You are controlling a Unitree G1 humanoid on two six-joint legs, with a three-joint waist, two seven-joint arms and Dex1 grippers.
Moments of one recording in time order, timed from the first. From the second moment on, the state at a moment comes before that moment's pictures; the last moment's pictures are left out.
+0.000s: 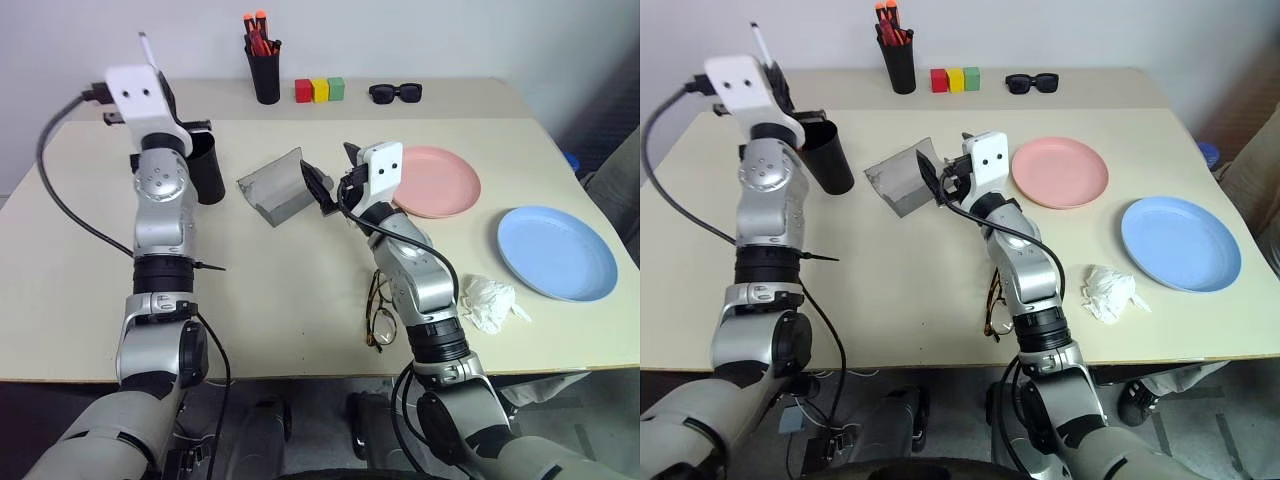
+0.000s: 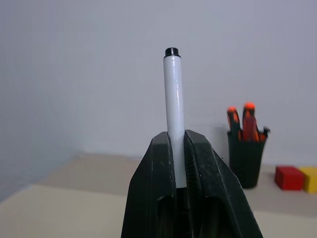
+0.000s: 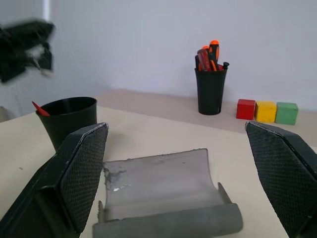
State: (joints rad) left arm -0.92 0.28 0.24 0.58 -0.03 -0.08 0.13; right arm -0.61 0.02 0.07 0.09 0.14 0.18 0.29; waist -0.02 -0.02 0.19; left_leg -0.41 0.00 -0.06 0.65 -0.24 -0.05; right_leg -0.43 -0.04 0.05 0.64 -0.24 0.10
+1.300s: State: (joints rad) left arm -0.92 0.27 0.18 0.56 -0.13 -0.11 -0.05; right arm -0.56 -0.06 0.11 0.03 0.12 0.22 0.33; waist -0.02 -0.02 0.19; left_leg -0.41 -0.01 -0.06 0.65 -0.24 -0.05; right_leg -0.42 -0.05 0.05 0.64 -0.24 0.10
